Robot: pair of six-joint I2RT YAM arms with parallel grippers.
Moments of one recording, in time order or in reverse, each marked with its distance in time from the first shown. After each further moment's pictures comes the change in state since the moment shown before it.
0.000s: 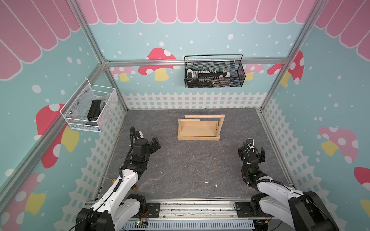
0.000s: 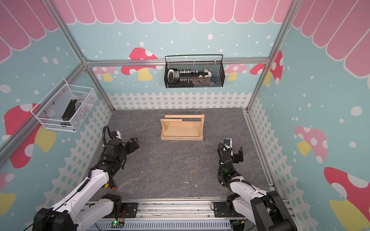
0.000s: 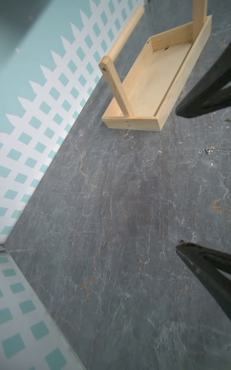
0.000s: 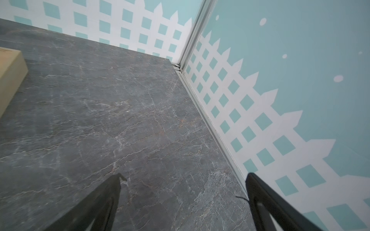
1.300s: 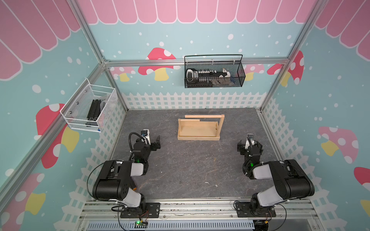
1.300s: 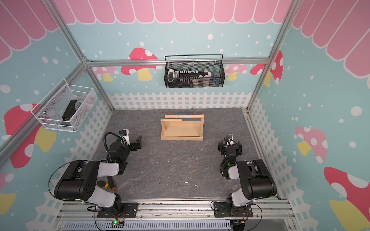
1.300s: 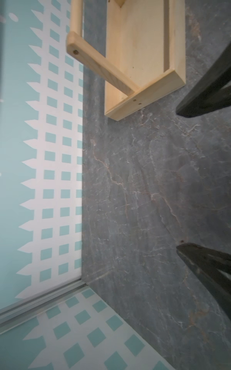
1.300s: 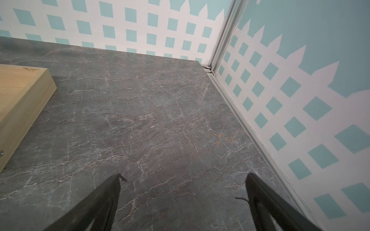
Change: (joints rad) left arm 0.161 0.536 -0.119 0.910 0.248 0.476; right arm -0.214 0.378 0.099 0.294 -0.381 0.066
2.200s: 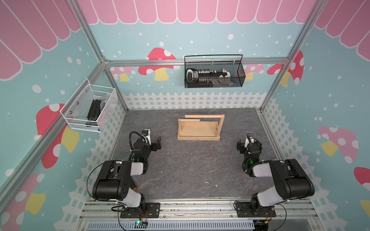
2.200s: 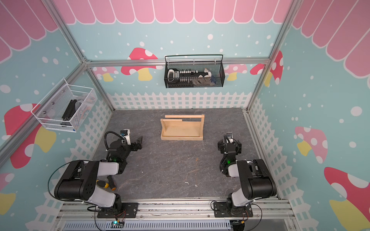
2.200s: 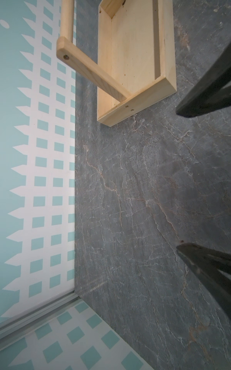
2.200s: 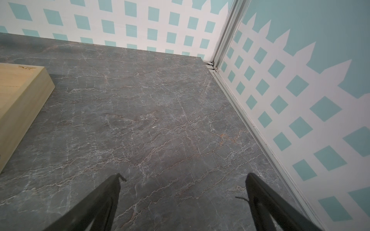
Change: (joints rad) left arm 0.003 0.001 0.003 -0.047 0.035 0.000; right arm -0.001 0.000 0.030 -0.055 -0.005 0.009
